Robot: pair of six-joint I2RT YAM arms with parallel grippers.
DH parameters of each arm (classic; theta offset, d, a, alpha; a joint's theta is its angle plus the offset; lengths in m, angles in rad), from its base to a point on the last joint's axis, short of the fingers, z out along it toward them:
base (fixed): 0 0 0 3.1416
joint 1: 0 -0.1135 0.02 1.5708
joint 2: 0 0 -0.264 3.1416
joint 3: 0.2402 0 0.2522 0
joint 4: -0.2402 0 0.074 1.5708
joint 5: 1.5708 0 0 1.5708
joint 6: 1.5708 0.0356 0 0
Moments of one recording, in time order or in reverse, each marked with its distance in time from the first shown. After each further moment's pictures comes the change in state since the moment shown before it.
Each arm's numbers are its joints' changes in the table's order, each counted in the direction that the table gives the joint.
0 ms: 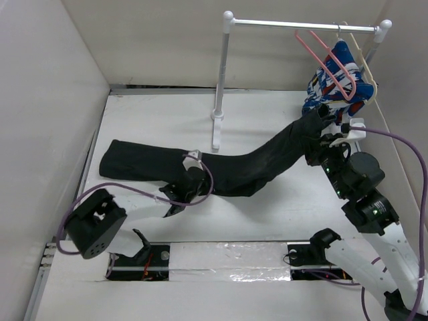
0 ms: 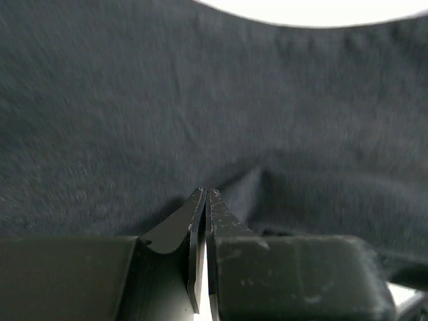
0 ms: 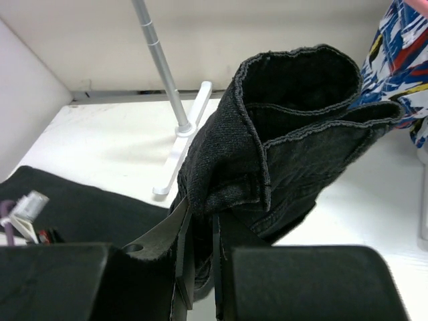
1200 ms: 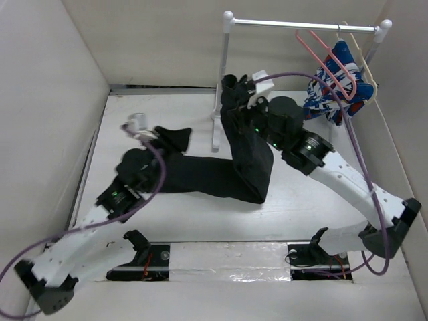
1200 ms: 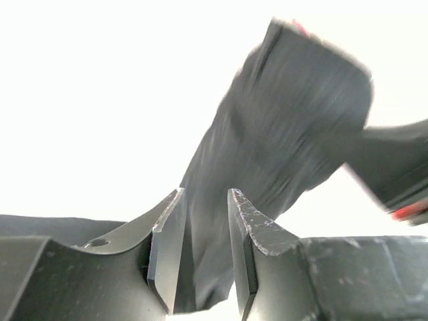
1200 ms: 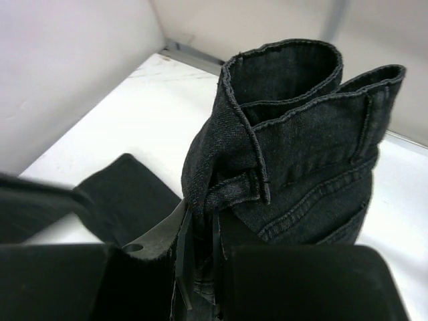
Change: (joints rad) left arm 0.044 -0.428 0.399 -0.287 -0.140 0.098; right arm -0.296 0.674 0.515 0.060 -0.109 -0.117
